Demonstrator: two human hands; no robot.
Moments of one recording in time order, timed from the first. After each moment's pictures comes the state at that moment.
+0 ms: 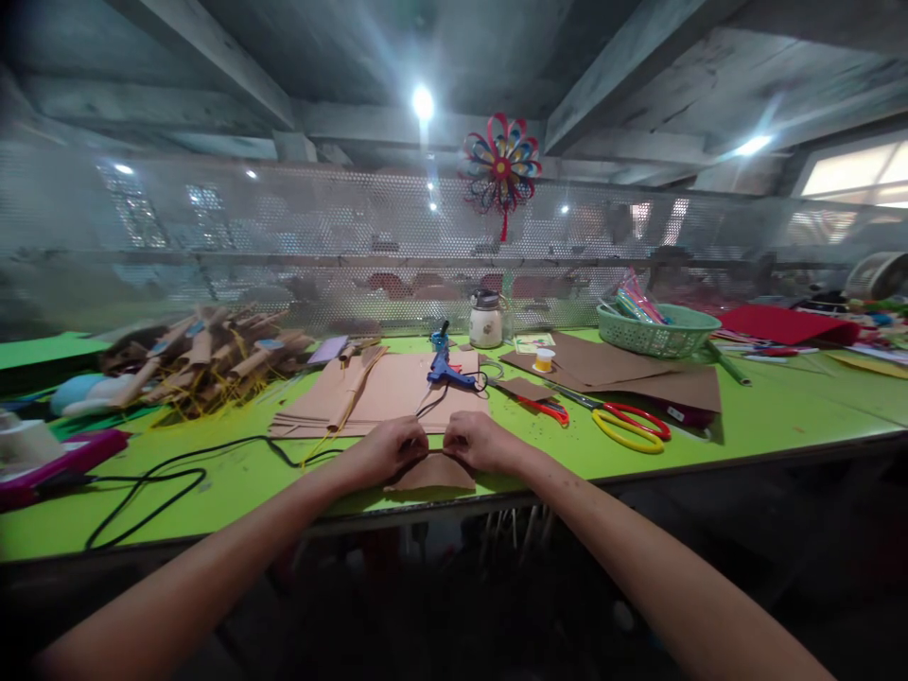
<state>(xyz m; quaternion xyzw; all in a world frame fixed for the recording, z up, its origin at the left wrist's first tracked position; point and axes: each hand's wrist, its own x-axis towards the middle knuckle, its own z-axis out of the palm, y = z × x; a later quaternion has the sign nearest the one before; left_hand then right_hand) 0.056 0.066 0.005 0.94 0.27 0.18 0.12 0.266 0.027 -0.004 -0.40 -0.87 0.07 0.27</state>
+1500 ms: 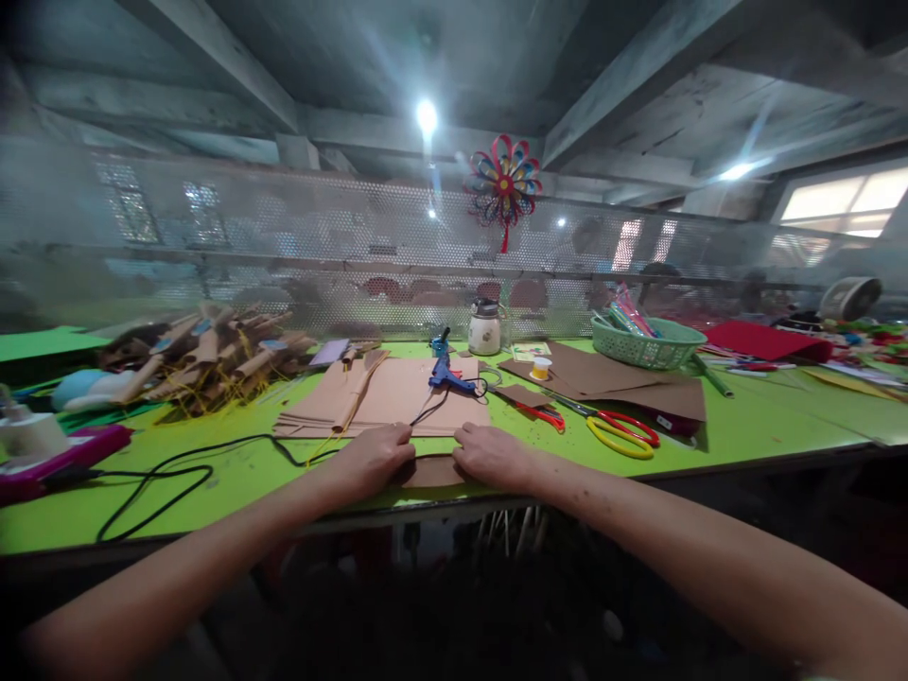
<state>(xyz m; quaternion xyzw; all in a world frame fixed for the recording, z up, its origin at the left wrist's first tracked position) 0.033 0.047 0.017 0.96 0.22 0.09 -0.14 0.256 -0.009 0.024 -0.39 -0.90 -0.20 -0.06</state>
